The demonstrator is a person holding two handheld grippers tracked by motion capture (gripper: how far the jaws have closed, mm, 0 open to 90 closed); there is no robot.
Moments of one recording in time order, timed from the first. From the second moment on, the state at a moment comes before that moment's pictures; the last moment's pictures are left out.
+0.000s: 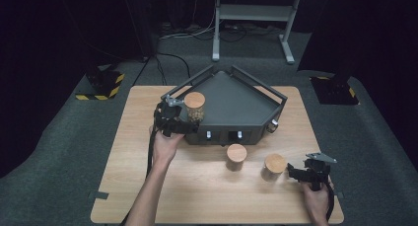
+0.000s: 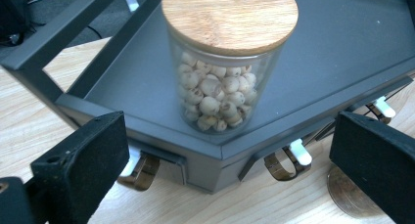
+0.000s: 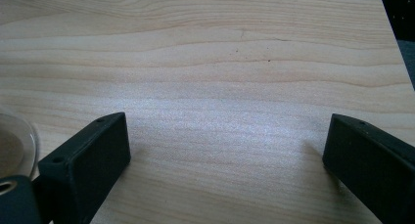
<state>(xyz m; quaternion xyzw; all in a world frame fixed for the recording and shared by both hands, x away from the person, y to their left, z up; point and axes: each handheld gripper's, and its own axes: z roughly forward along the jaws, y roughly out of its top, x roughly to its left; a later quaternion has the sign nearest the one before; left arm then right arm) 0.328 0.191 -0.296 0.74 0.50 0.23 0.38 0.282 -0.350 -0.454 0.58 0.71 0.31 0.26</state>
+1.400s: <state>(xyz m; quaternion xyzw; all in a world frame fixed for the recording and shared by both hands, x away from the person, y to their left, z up) 0.274 0.234 -0.330 0.71 0.53 0.23 0.39 0.282 -0.350 -0.454 0.58 0.71 0.31 0.26</state>
